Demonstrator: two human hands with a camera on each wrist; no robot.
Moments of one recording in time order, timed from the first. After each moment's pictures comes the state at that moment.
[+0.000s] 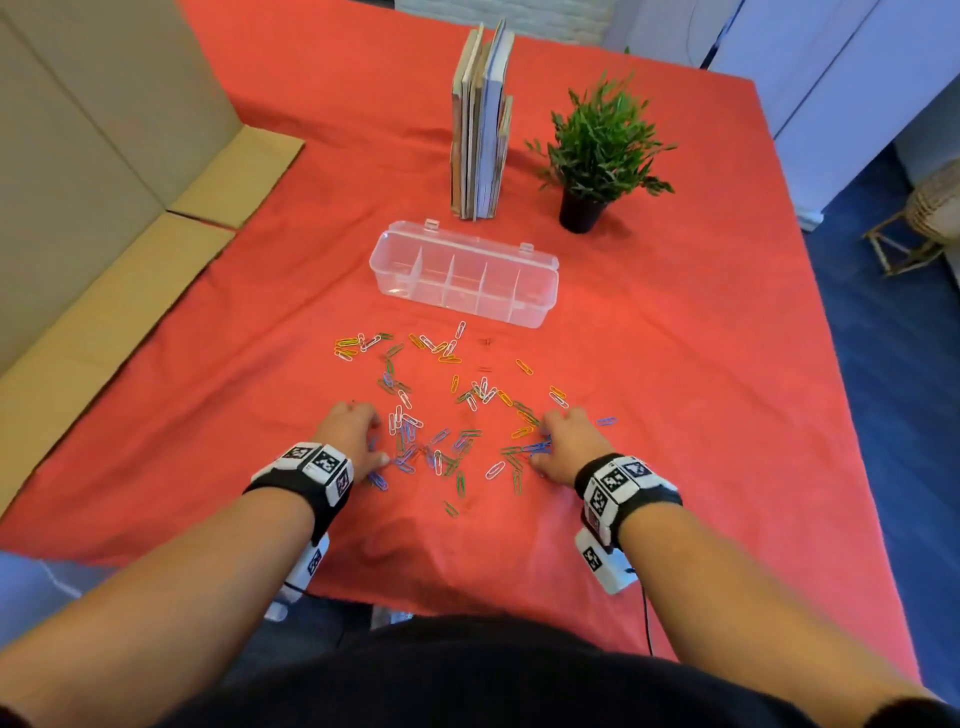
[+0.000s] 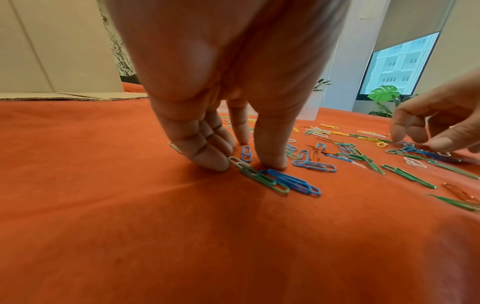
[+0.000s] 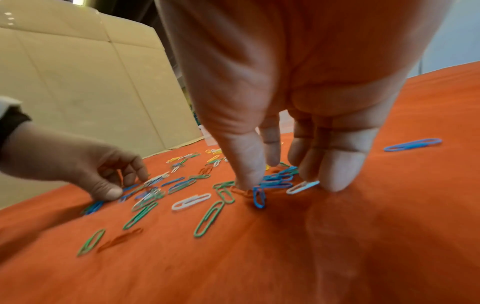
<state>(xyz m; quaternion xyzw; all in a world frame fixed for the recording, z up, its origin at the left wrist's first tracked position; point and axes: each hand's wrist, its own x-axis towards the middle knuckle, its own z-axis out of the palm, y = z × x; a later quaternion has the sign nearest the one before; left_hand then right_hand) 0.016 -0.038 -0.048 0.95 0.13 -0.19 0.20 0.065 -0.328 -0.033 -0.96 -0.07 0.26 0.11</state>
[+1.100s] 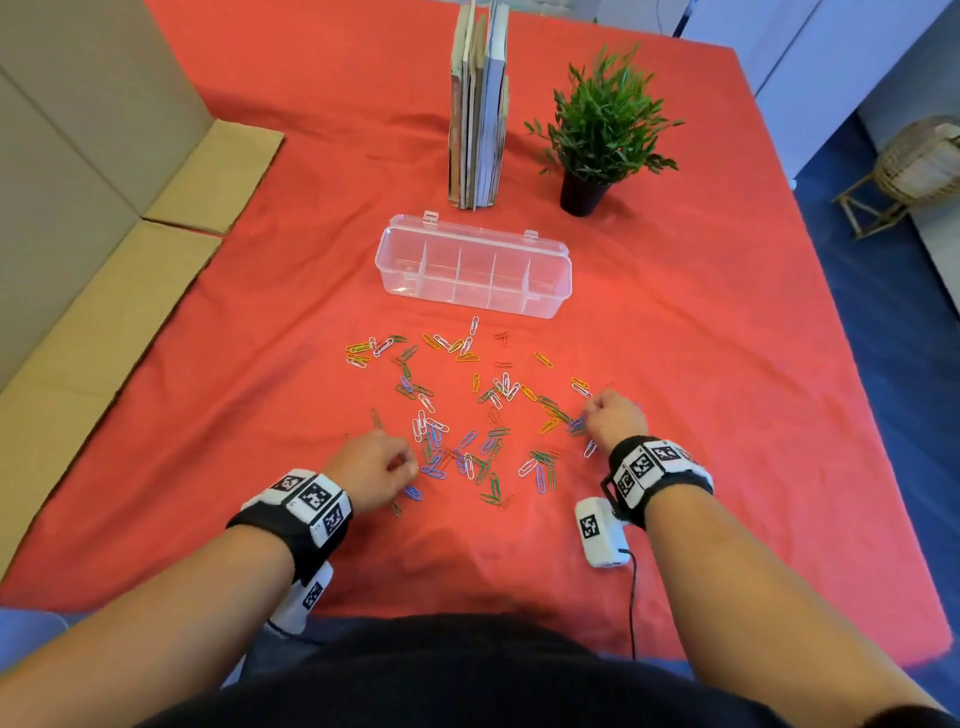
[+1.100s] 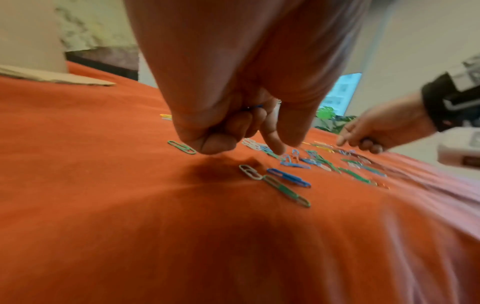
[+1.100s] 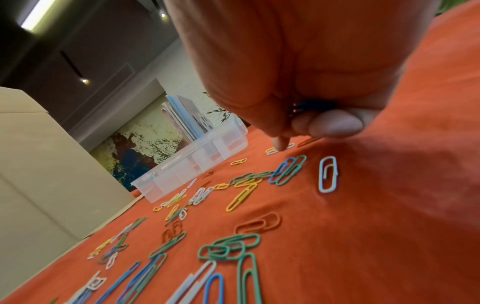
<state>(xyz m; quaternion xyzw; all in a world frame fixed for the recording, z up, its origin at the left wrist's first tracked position) 0.006 -0.017 -0.041 0.93 -0.04 -0.26 0.25 0.086 -0.322 -0.039 -0.92 0.20 0.19 0.27</state>
